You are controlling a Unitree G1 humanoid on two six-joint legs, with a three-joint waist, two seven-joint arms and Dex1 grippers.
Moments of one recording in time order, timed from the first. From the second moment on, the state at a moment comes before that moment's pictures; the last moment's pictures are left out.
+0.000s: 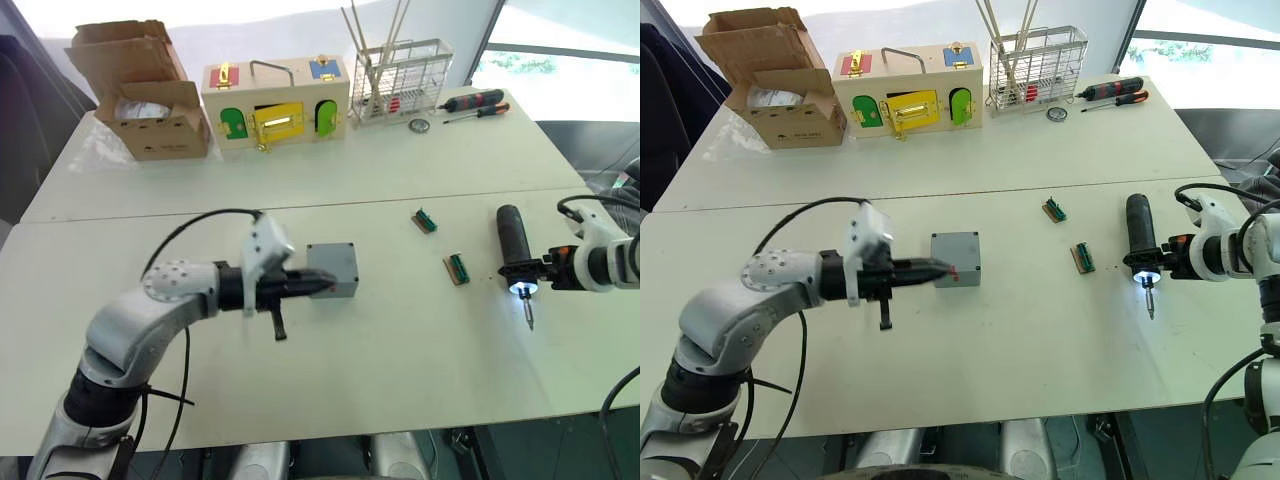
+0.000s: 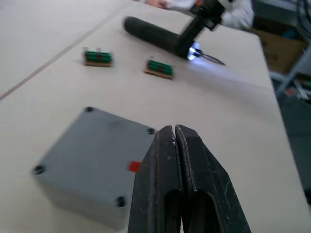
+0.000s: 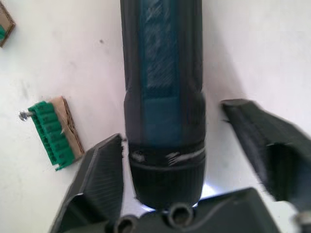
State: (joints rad) left arm -0.39 0.59 0.01 -0.48 -0.67 0.84 -0.77; right arm -0.69 -1.05 0.03 0.41 0.43 1.27 0.75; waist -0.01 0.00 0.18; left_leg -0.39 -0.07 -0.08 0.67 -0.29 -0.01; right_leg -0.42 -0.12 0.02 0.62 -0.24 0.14
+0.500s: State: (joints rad) left arm -0.27 0.62 0.04 -0.25 -0.52 0.71 -0.72; right arm -0.29 -0.80 0.04 -0.41 0.52 0.81 0.84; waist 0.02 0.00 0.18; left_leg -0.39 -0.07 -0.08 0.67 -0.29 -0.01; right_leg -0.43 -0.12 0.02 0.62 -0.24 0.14
